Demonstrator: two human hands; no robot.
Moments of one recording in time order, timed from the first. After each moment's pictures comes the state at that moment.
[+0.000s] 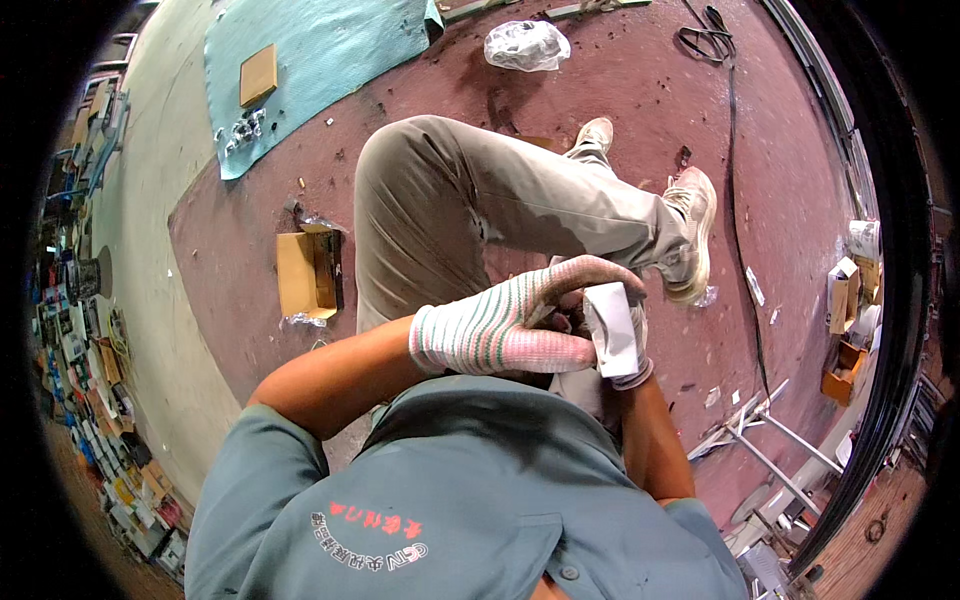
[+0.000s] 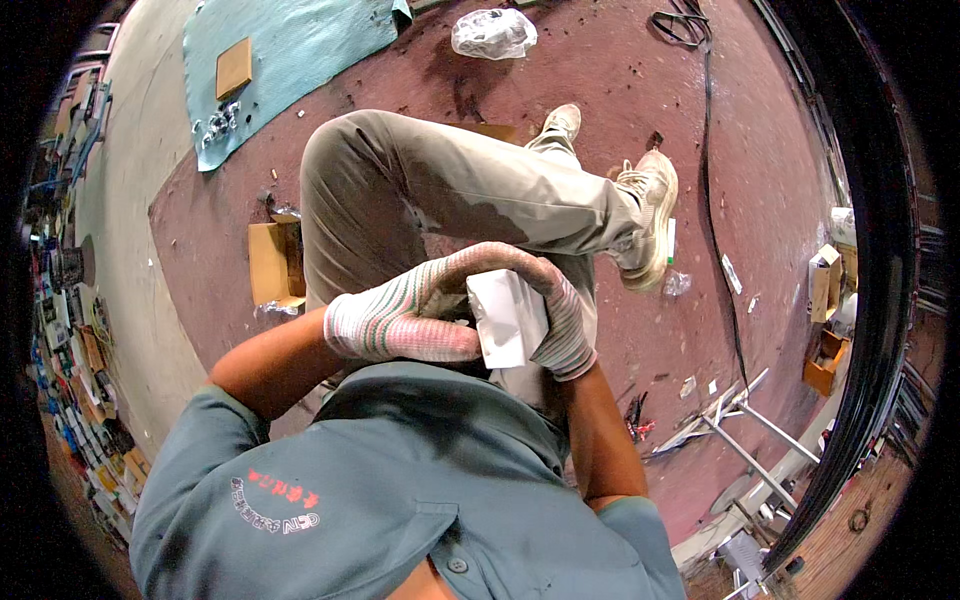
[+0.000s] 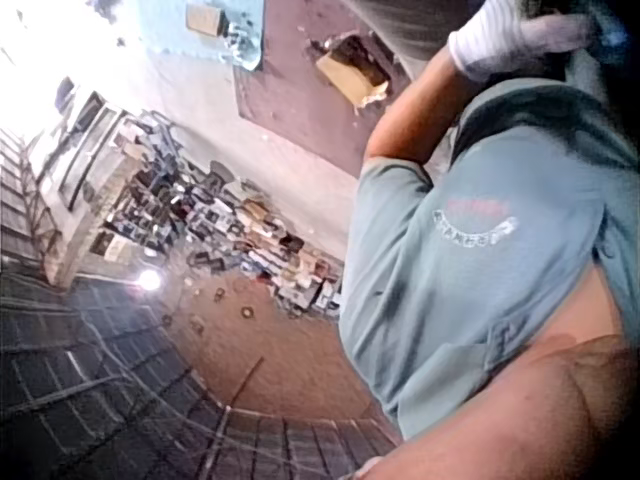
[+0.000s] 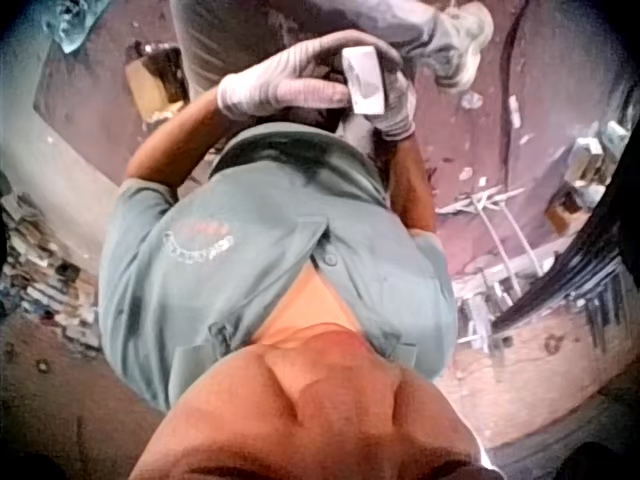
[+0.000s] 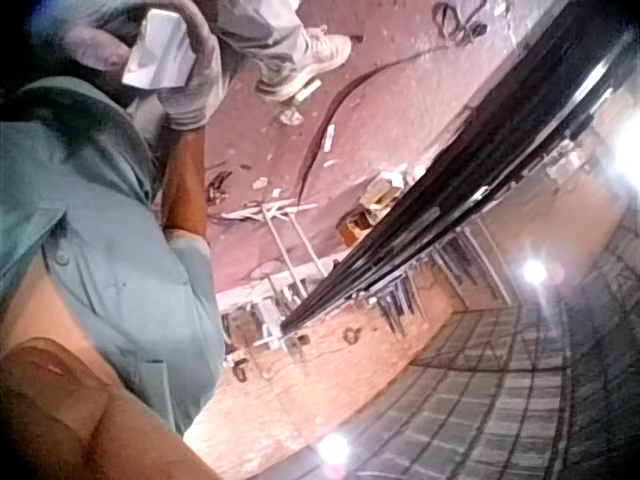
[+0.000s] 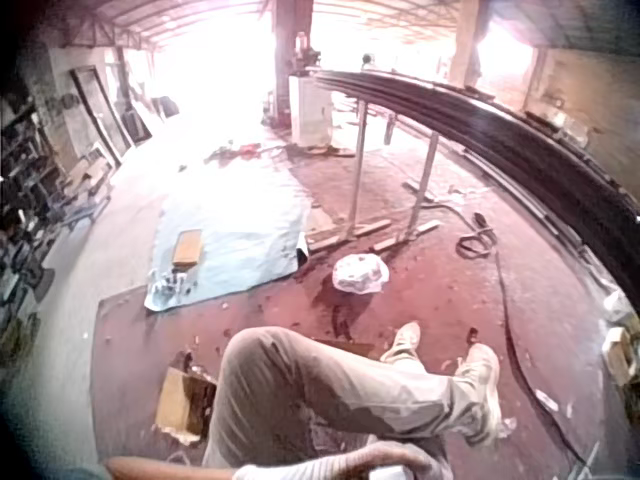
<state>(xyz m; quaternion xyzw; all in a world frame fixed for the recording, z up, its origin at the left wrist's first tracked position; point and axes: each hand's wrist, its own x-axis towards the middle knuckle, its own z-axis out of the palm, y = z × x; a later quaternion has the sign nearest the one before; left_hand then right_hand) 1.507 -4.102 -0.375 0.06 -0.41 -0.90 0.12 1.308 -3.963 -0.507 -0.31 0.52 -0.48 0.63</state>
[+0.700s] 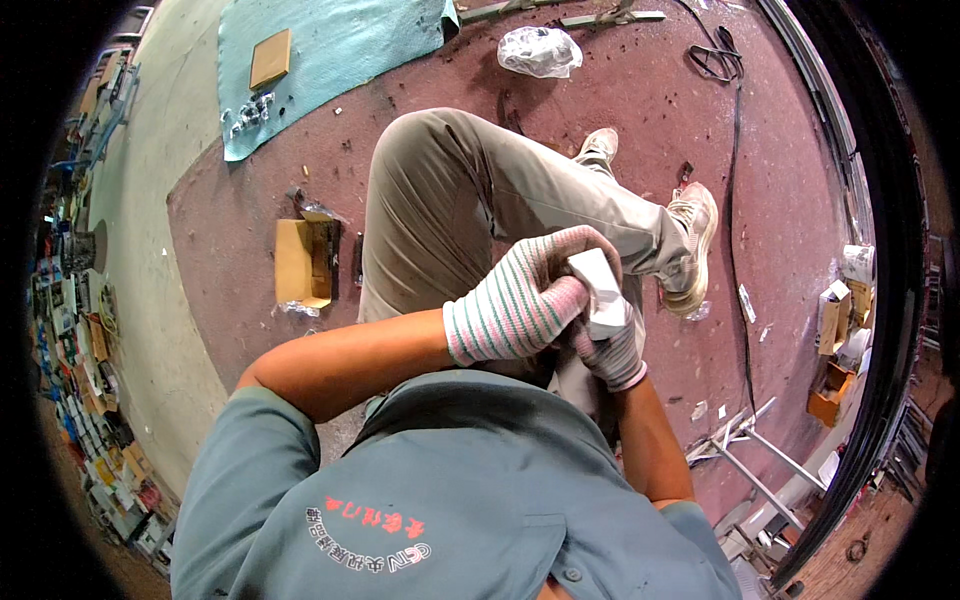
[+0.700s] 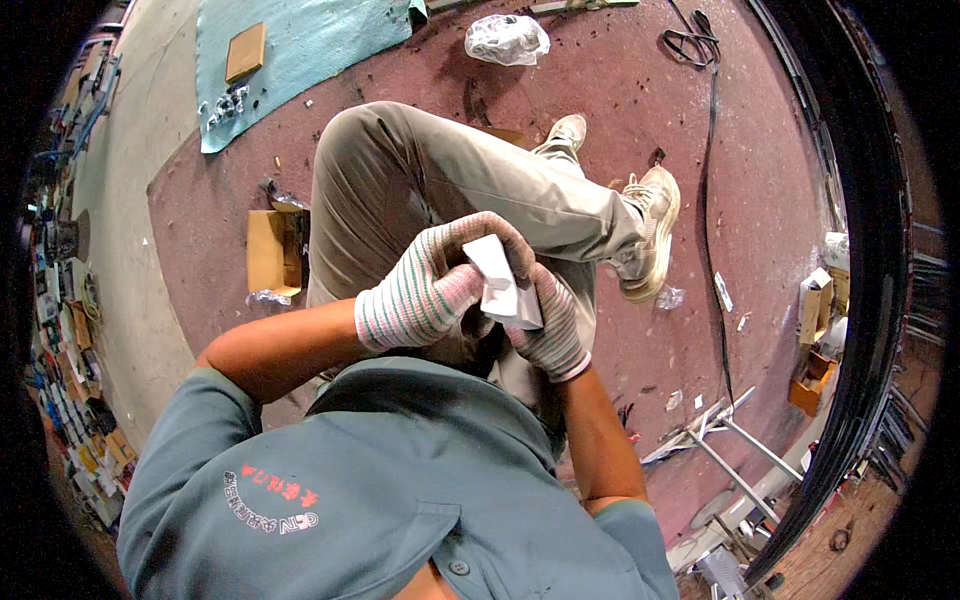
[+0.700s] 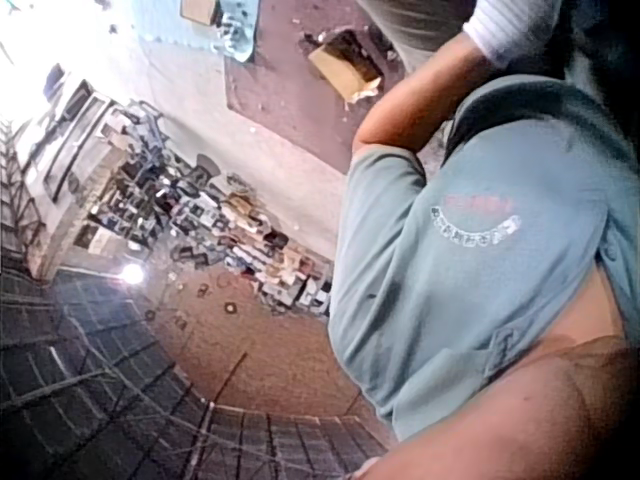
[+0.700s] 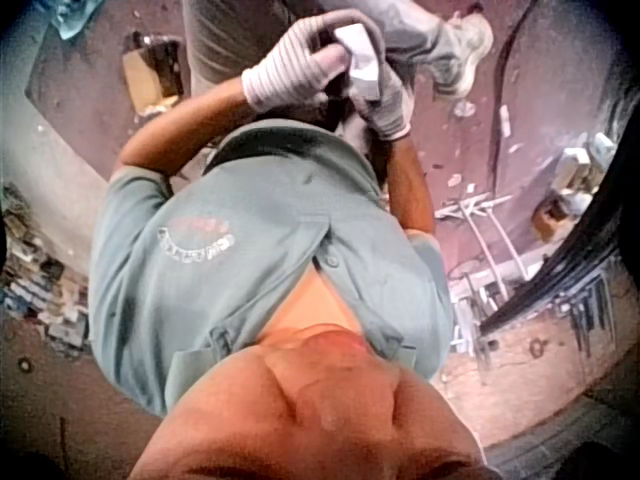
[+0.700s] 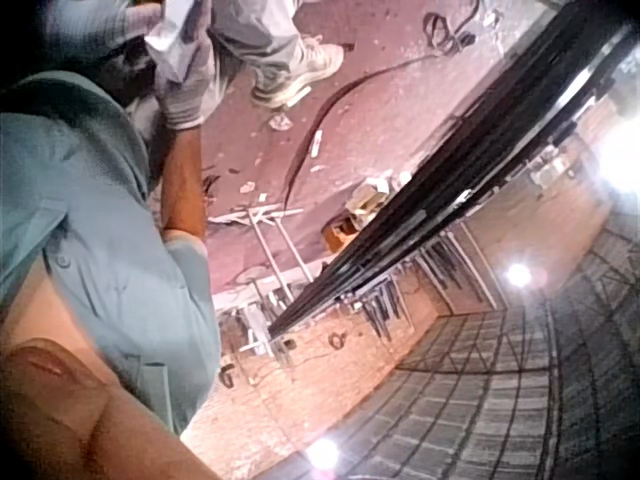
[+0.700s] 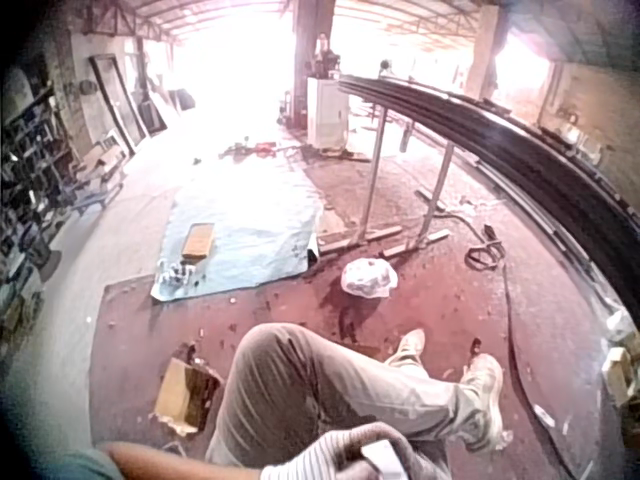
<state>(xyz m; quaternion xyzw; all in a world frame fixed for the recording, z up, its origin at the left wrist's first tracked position) 1.505 -4.092 -0.382 0.21 -0.40 -0.86 0.24 1.310 -3.968 -0.505 -0.62 0.56 -0.40 0.38</state>
